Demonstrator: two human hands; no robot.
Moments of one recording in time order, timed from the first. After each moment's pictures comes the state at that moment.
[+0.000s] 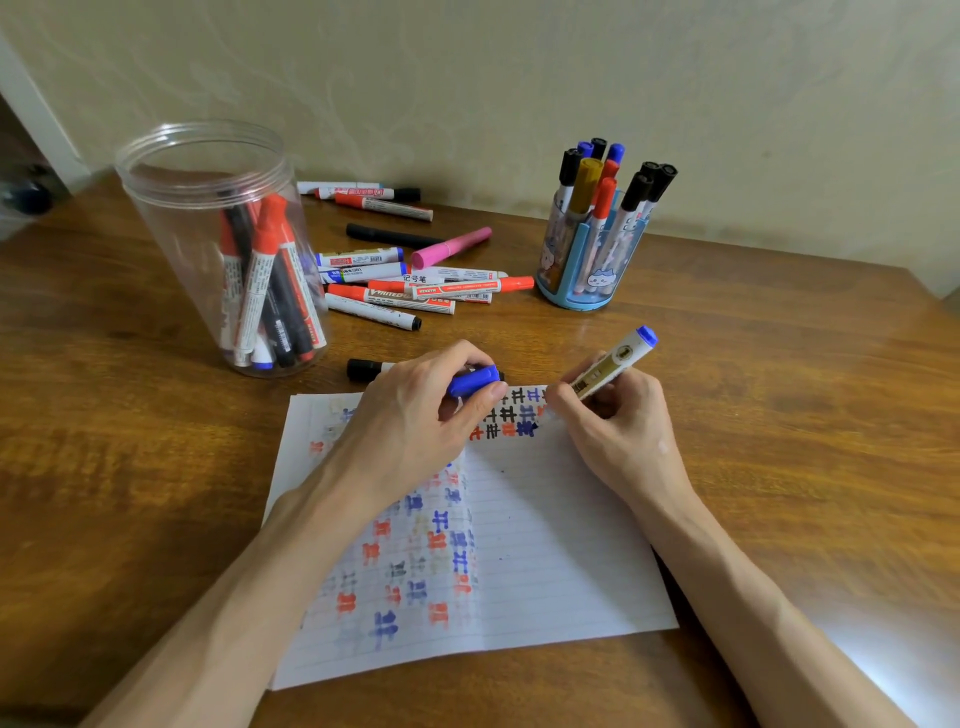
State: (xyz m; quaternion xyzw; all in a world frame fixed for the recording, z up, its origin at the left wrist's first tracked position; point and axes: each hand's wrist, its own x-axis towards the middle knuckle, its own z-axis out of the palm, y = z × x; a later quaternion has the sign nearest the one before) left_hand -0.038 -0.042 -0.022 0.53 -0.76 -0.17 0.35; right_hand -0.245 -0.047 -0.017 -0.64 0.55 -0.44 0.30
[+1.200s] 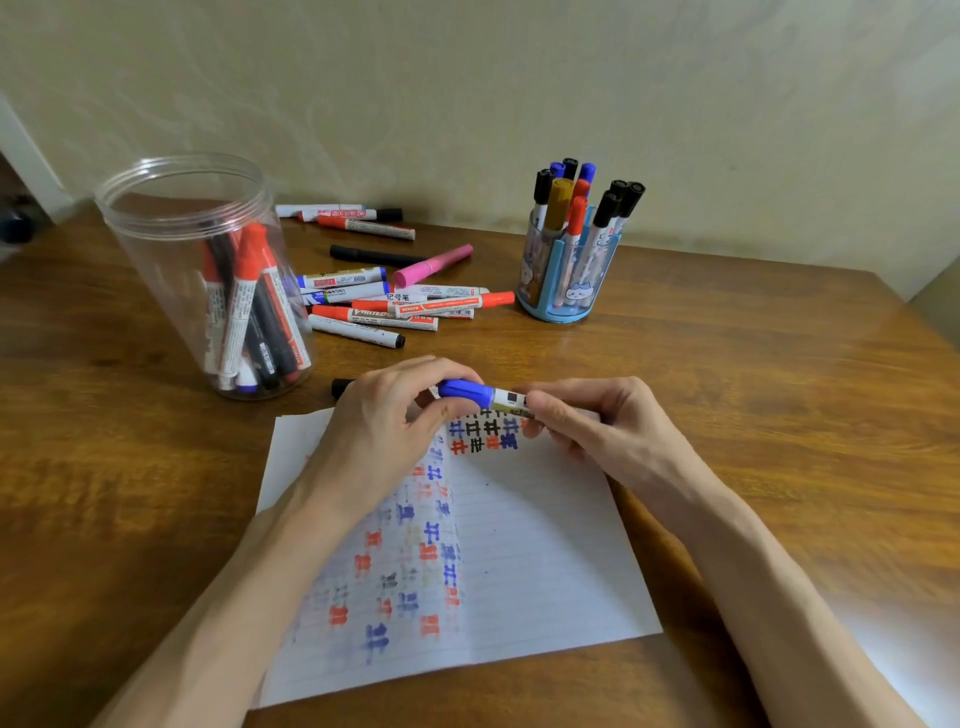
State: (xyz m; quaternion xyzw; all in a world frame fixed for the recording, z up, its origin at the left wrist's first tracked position) left_hand -0.031 -0.042 -0.012 0.48 -0.77 -0.17 0.39; right_hand -0.274 -0.051 -0.003 -0.65 0.48 -0.36 0.47
